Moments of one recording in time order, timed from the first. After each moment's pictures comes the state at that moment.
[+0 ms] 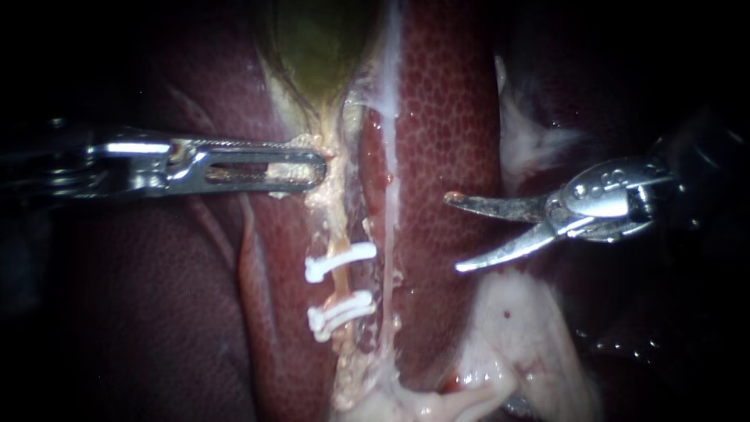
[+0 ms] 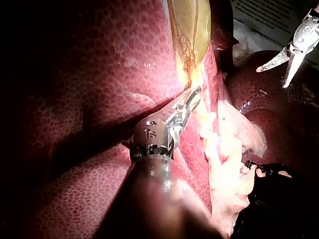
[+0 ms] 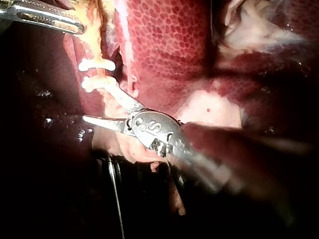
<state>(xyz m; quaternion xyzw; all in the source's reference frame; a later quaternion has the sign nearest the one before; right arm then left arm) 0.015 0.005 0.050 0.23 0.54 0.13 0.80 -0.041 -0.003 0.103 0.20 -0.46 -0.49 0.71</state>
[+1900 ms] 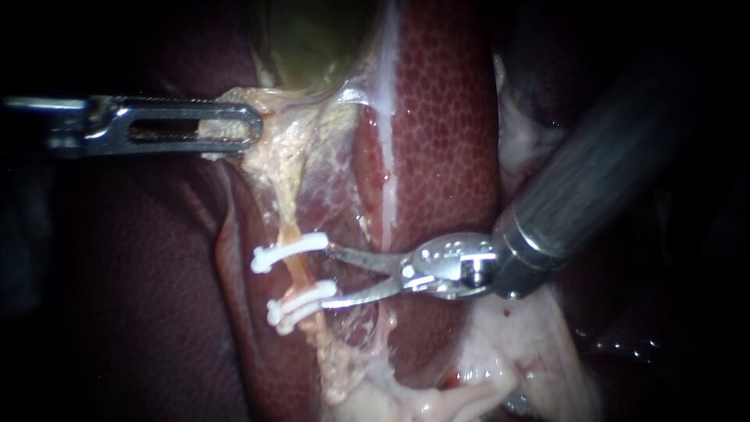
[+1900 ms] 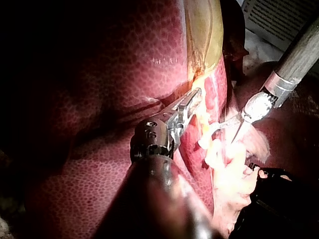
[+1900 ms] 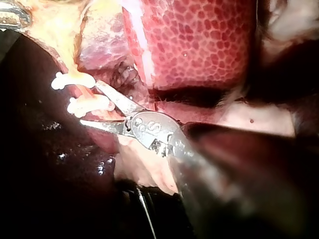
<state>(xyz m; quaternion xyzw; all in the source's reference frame) 0.027 -0.004 0.066 0.31 0.52 0.13 0.79 -0.035 0.000 0.096 0.20 -0.47 -0.51 0.69</state>
